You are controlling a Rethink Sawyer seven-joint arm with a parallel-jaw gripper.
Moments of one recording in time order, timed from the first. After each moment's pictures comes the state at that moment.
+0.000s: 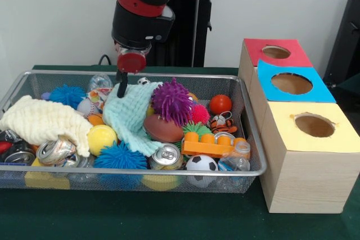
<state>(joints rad) 0.05 -0.38 -0.54 1.87 0.81 0.29 2.14</state>
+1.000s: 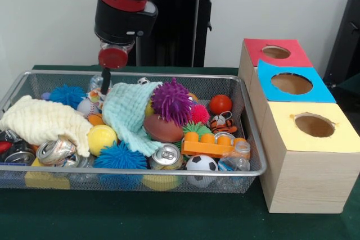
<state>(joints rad) -0.02 -0.40 -0.54 1.87 0.81 0.29 2.14</state>
